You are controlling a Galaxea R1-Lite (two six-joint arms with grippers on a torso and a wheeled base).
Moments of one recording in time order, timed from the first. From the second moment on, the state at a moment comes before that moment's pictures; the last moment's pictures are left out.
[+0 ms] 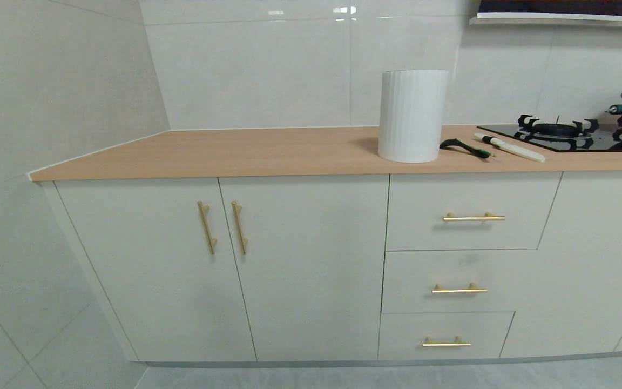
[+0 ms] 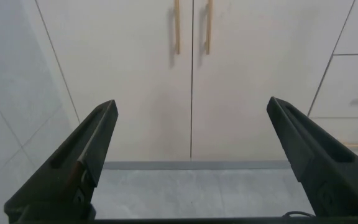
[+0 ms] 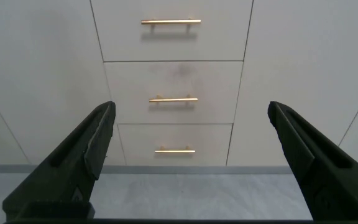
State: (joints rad) left arm 0.00 0.00 0.00 0.00 0.00 0.00; right arm 0.00 0.00 0.00 0.00 0.00 -0.01
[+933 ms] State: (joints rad) left arm 0.00 0.00 0.00 0.00 0.00 0.00; right arm 0.00 0.00 0.00 0.00 0.00 -0.01
